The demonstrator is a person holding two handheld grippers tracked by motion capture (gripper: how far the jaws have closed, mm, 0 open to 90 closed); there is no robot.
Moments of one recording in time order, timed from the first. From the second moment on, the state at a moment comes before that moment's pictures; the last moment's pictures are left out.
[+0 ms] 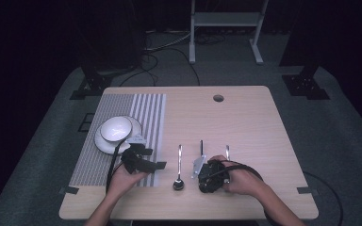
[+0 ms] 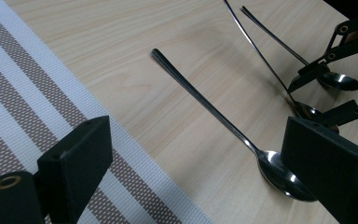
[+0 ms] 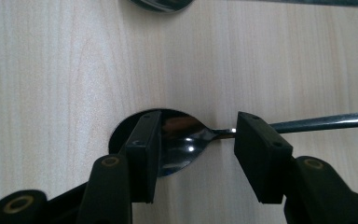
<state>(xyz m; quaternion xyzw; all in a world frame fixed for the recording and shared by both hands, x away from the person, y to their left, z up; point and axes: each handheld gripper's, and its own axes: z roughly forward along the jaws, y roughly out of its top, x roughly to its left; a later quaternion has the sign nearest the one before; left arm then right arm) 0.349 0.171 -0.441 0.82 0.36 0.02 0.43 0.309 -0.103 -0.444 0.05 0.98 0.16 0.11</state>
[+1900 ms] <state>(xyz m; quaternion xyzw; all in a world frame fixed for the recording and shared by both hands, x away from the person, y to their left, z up) 0.414 0.053 -0.449 0.83 0.37 -0.09 0.40 0.309 -0.111 -0.448 0.07 0.97 0.19 0.11</state>
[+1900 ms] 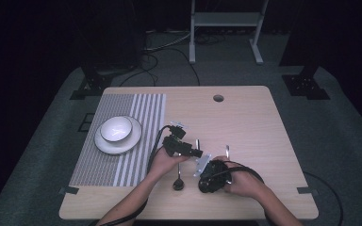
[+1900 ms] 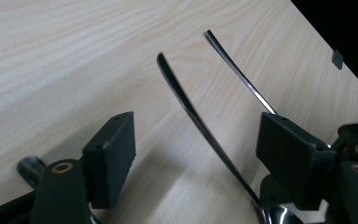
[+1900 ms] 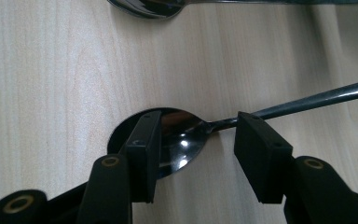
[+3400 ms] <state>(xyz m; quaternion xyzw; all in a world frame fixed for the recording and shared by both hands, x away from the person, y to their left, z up) 0.413 0.044 -0.433 0.81 0.35 -0.13 0.45 0.301 -0.165 -0.435 0.14 0.95 0.23 0.13</state>
